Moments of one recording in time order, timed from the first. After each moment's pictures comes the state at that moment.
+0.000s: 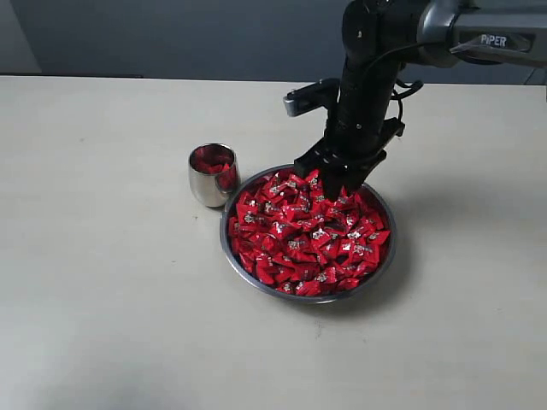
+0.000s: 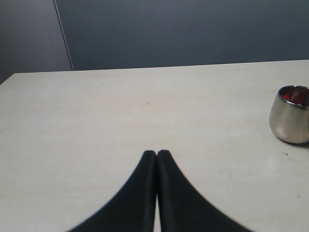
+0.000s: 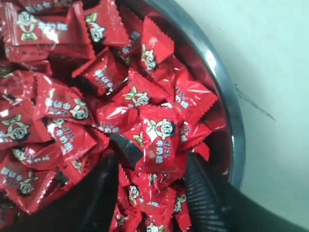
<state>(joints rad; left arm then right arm) 0.12 0.00 0.00 0.04 0.29 -0.02 0.57 2.18 -1.70 0.09 1.16 -0.21</state>
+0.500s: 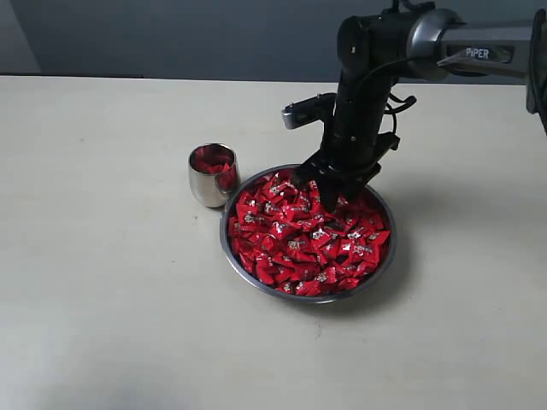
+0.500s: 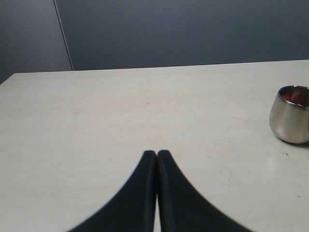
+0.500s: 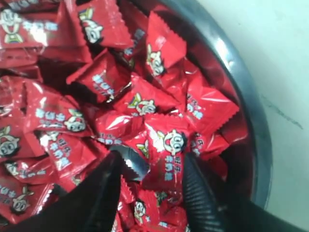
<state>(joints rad) 0.12 0.00 0.00 0.04 0.29 -0.02 0.57 2.23 -1.70 0.11 1.15 -0.21</state>
